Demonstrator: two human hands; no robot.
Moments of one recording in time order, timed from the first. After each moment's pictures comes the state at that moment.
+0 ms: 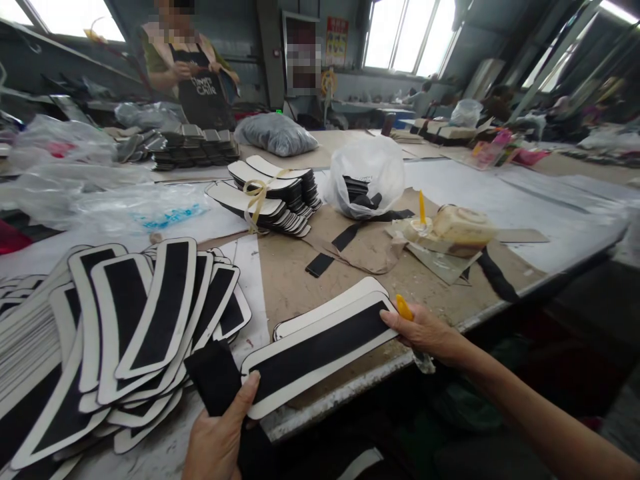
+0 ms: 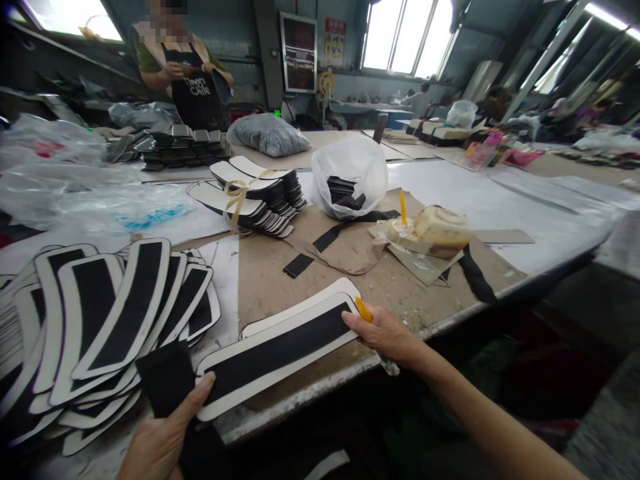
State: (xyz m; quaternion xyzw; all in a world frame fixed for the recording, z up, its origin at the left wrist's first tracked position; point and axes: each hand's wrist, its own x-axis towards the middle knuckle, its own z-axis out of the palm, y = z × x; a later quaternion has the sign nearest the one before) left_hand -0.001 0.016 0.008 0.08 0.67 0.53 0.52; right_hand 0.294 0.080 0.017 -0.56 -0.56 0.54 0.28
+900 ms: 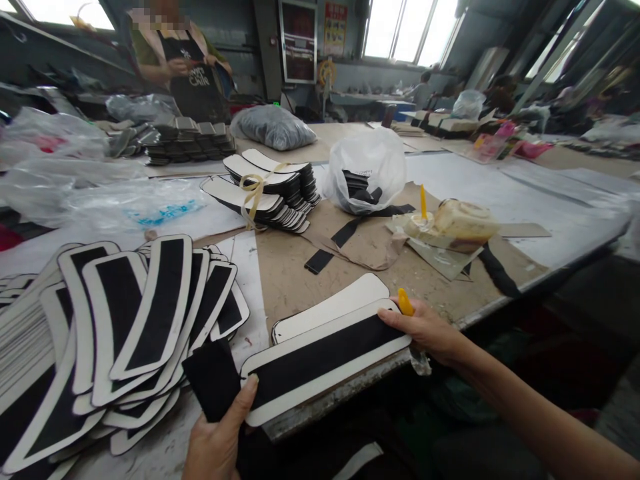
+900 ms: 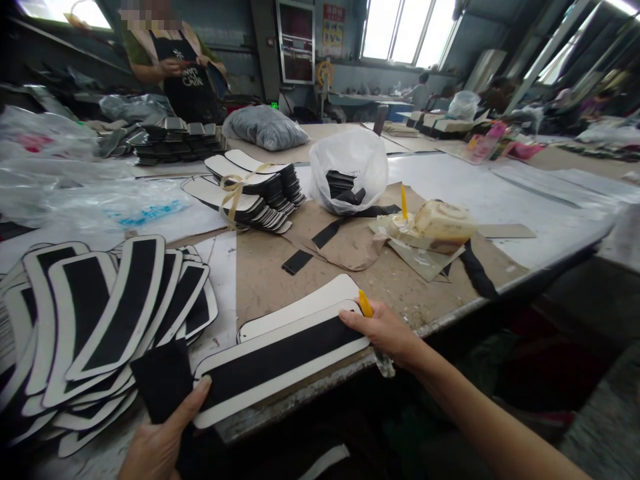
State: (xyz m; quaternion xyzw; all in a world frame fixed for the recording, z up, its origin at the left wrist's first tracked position) left_hand -0.002 0.013 0.006 0.09 0.68 0.51 0.51; right_hand 0.288 0.079 0.026 -0.54 -0.49 0.60 0.33
